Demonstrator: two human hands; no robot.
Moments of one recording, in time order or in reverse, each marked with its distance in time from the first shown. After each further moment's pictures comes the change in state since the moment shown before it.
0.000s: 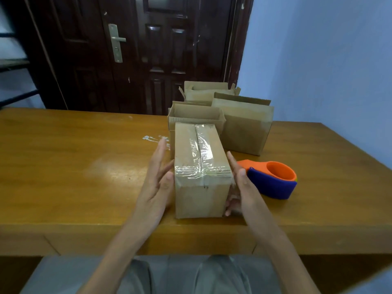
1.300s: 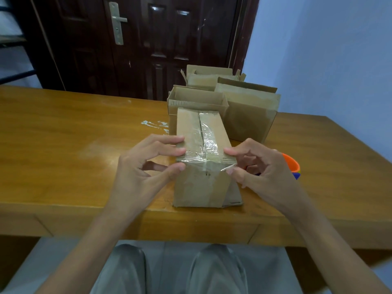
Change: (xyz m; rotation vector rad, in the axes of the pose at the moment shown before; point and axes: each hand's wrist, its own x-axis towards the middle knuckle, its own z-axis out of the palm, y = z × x) left_hand 0.013 -0.018 -0.006 0.066 0.080 0.340; right_hand 0.027 -0.015 -0.042 -0.294 -0.051 -0.399
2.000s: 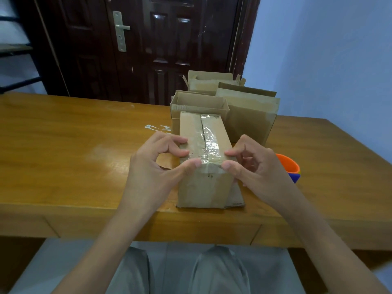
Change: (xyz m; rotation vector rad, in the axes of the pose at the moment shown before) left_hand 0.006 0.024 0.012 0.136 0.099 -0.156; right_hand 0.008 -0.010 0.006 -0.063 -0.008 -0.052
